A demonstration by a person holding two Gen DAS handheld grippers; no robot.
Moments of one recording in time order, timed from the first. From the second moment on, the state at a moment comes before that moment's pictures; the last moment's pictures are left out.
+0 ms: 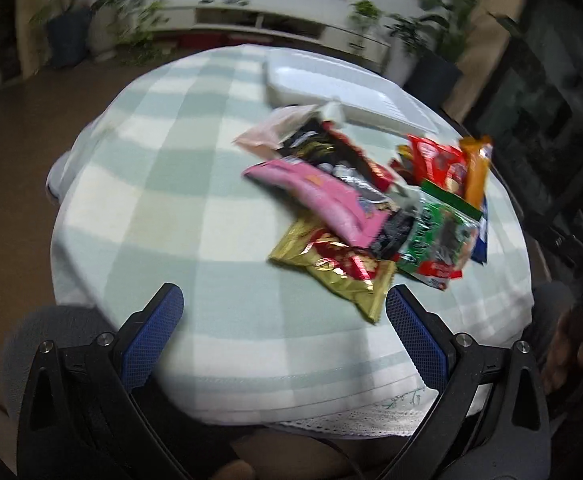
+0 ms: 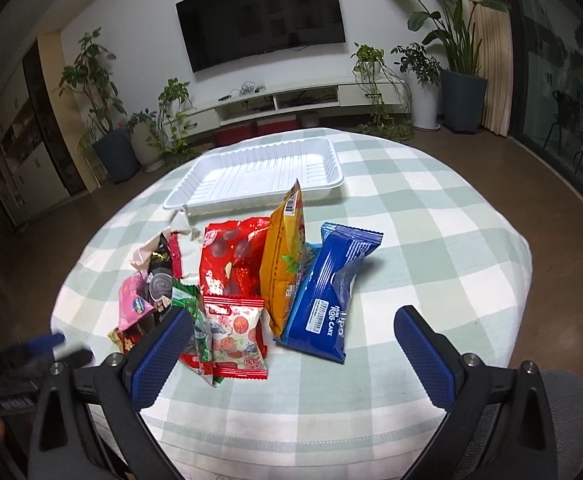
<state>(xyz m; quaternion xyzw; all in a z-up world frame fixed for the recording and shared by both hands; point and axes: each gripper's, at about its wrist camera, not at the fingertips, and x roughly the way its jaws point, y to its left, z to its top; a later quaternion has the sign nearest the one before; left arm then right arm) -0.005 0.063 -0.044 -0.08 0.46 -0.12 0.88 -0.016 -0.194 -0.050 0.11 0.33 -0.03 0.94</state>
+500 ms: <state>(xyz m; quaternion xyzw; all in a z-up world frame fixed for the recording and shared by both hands) 0.061 0.030 -0.030 -0.07 0.49 -0.09 0.87 -0.006 -0.230 -0.061 0.17 0.34 -0.03 0.92</state>
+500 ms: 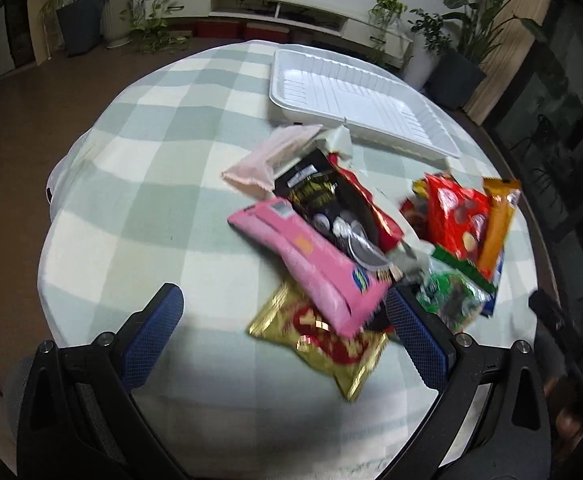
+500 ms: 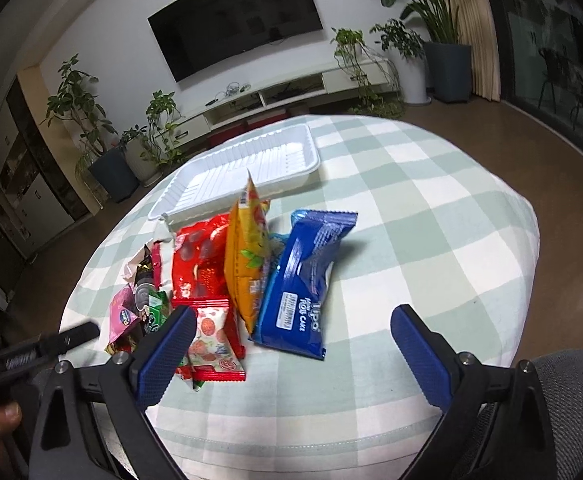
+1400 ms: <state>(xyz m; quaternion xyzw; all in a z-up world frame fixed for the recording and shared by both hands) 0.133 0.050 -0.070 0.00 0.54 -0.04 0.84 -0.002 -0.192 -0.062 0.11 0.36 0.06 0.92</state>
